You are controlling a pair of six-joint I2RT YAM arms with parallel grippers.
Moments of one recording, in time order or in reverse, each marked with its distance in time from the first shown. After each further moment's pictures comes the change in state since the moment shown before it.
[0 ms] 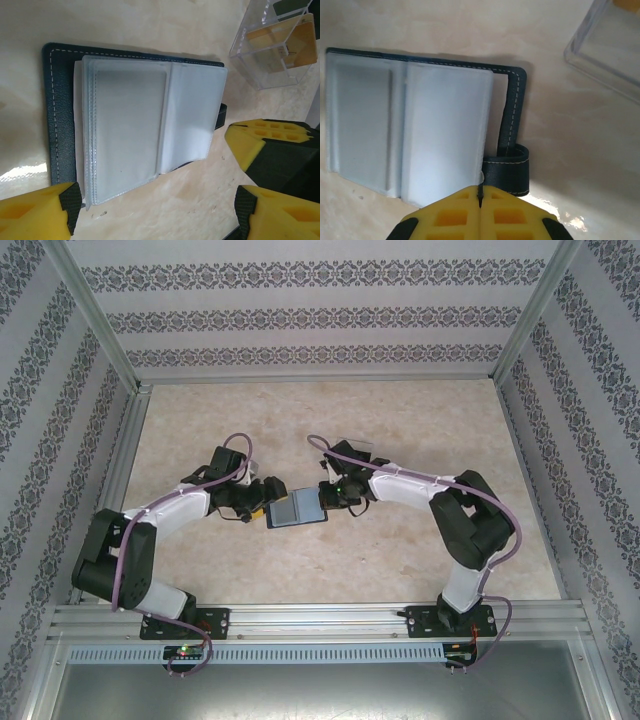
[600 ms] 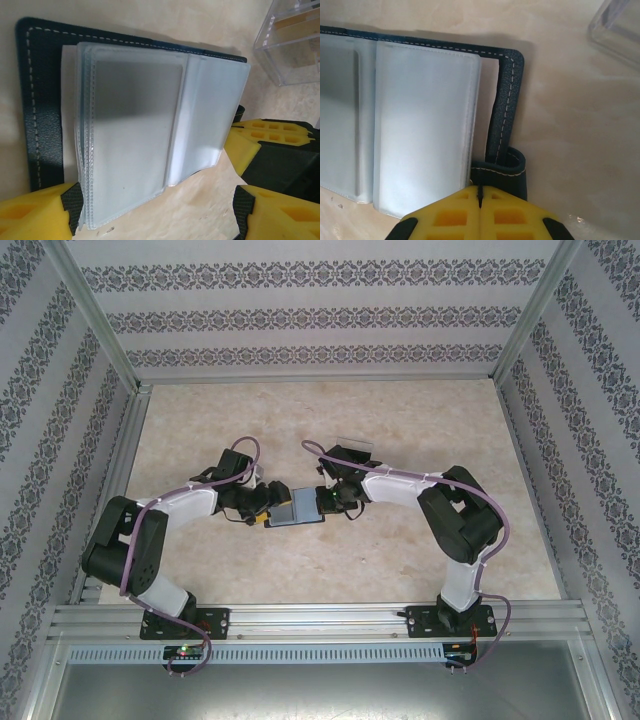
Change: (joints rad) left arm -0.027 0.084 0.000 0.043 0.006 0.003; right arm 0.019 0.058 0.010 0.010 0.000 0.007
